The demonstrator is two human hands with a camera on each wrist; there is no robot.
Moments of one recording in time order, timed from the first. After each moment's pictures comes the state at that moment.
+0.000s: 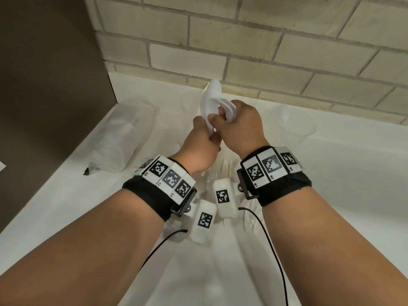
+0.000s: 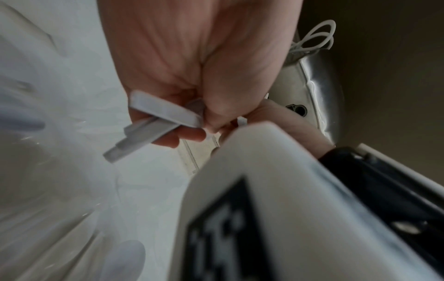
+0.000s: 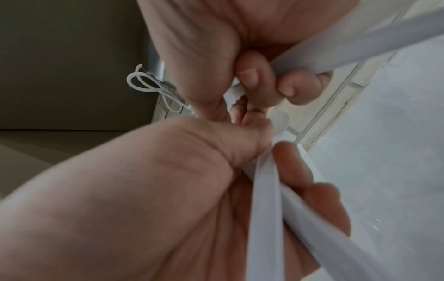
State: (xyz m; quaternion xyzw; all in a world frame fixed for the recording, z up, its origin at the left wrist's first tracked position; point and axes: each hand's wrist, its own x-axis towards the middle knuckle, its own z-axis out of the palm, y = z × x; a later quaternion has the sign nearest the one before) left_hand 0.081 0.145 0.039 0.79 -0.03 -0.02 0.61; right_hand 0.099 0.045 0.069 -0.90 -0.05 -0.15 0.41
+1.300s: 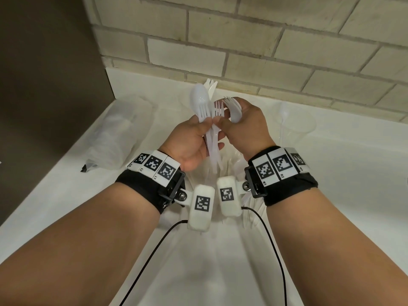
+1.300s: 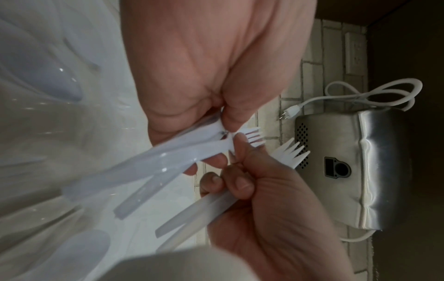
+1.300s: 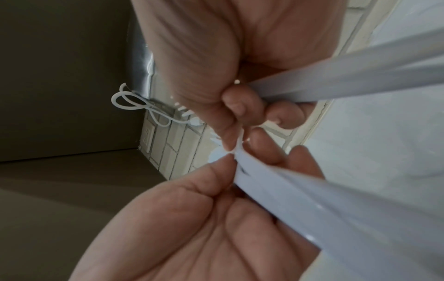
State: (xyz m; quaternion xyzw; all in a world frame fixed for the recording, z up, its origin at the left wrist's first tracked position) left_hand 0.092 0.160 0.033 0.50 0.02 -0.17 0.85; right_hand 0.092 0.034 0.066 -0.84 -0.07 -0.11 0.53
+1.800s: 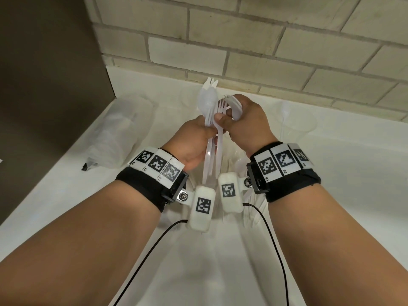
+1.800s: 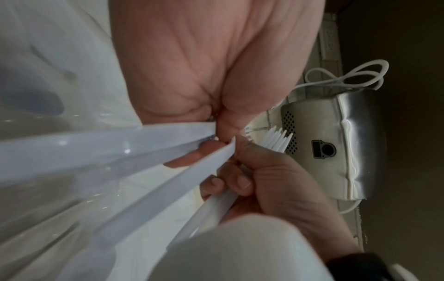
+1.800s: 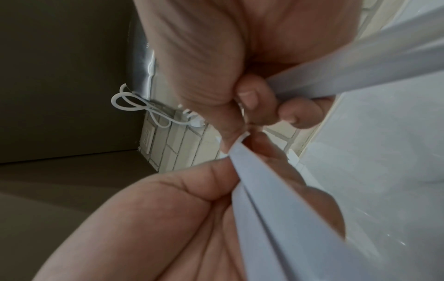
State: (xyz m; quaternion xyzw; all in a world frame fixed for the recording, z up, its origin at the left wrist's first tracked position) left_hand 0.081 0.157 0.043 0.60 -0.01 -0.15 0.79; right_hand 0.096 0.031 0.067 -0.85 -0.08 -0.09 0.51
